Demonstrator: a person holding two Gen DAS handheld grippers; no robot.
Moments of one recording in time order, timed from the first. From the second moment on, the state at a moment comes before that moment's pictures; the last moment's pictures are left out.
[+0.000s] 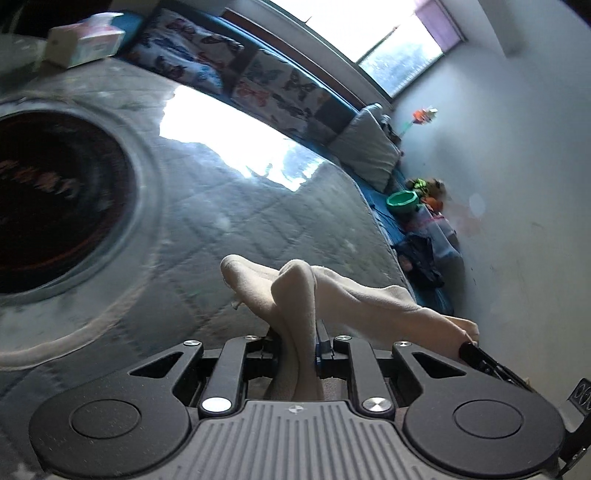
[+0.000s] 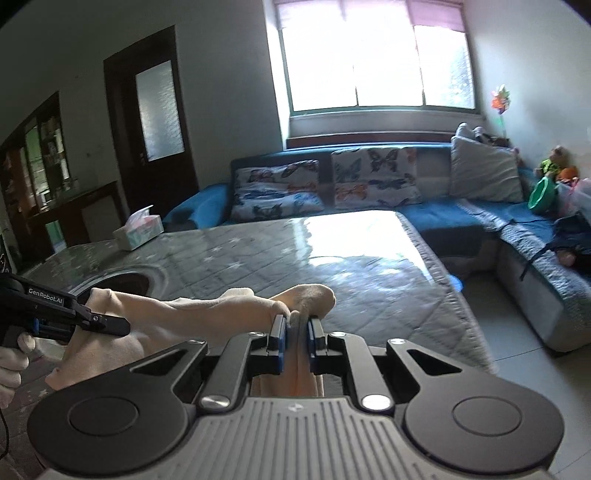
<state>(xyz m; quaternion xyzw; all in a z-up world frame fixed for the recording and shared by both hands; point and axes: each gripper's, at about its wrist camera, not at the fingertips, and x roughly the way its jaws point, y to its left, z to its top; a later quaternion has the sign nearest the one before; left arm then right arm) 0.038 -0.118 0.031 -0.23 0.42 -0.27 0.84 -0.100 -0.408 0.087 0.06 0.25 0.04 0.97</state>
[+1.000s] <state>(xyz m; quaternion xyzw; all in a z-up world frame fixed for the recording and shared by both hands) 0.073 -0.217 0.022 -0.15 0.45 -0.30 0.83 -0.059 -0.466 0.062 0.05 0.27 -0.05 0.96</state>
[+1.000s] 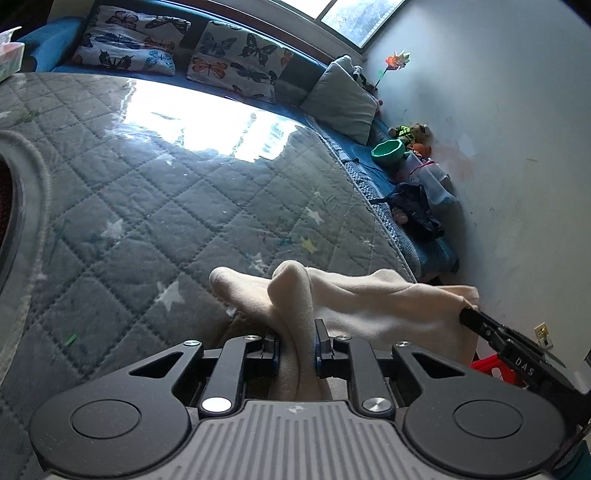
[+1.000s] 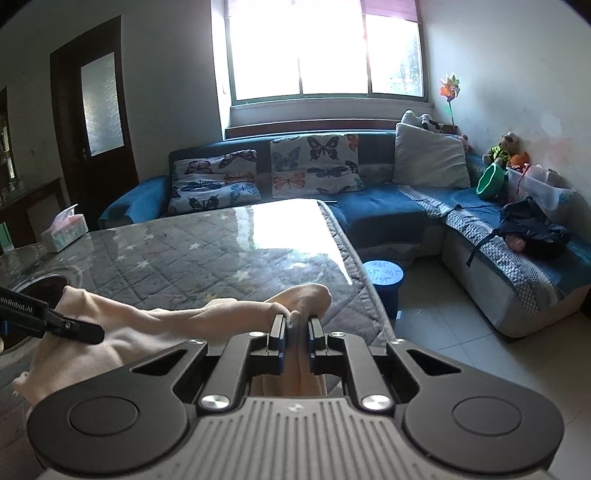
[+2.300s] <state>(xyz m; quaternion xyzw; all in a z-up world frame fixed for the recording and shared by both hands) 0.110 -0.258 0.000 -0.11 0.45 -0.32 0.83 0.015 -0.490 0.008 0.03 0.34 -0.09 0.94</state>
